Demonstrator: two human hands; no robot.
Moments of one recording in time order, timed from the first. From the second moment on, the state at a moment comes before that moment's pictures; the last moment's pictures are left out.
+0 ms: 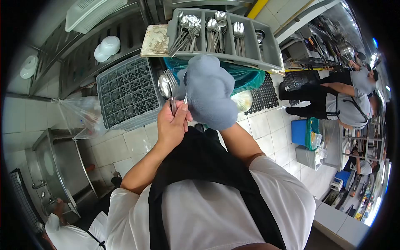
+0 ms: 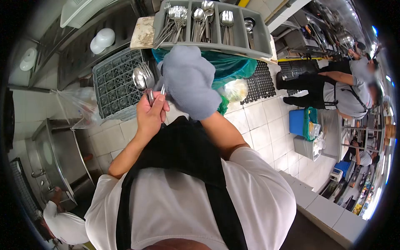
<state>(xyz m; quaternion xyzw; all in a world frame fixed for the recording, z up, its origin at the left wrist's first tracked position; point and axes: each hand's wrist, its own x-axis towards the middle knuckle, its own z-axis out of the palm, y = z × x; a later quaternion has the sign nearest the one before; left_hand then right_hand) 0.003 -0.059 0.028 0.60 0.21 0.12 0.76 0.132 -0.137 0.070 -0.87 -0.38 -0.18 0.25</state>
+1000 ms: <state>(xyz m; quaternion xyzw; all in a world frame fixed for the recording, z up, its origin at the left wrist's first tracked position) -0.011 -0.052 0.010 0.54 0.25 -0.03 0.80 0.126 -0.162 0.099 -0.86 -0.48 0.07 0.14</state>
